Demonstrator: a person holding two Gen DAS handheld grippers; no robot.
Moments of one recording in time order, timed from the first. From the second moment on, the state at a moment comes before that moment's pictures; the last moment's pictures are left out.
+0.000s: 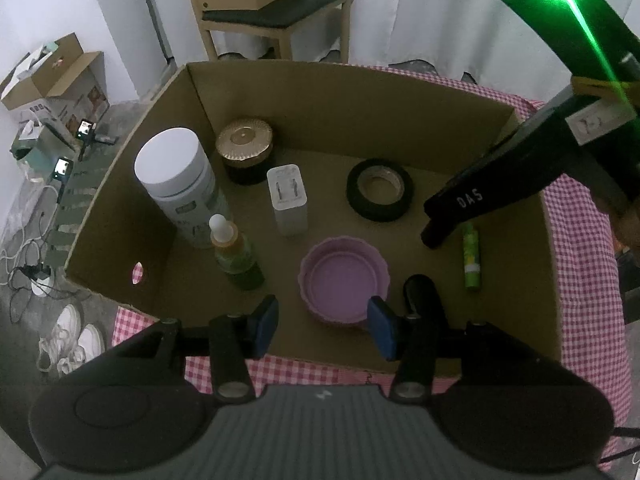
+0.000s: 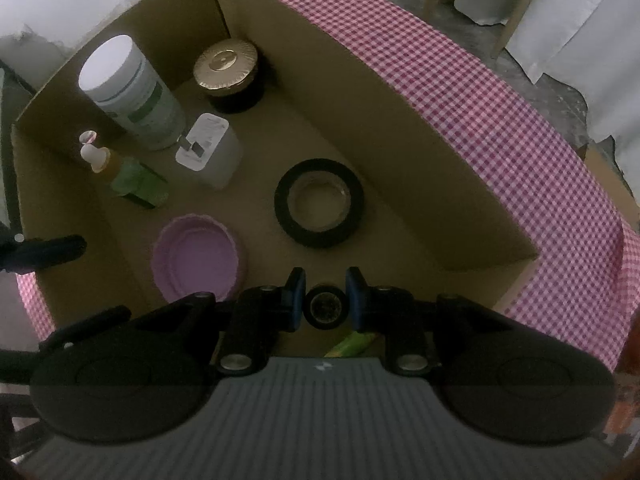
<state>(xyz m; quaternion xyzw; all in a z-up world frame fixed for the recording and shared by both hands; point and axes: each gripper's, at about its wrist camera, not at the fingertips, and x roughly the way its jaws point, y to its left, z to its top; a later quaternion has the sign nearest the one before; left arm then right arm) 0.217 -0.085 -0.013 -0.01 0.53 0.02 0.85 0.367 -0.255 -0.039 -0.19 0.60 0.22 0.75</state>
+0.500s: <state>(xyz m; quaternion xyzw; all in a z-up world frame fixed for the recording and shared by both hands) 0.222 -0.084 -0.013 -0.03 0.54 0.03 0.84 0.366 -0.253 -0.040 -0.17 0.60 0.22 0.75</state>
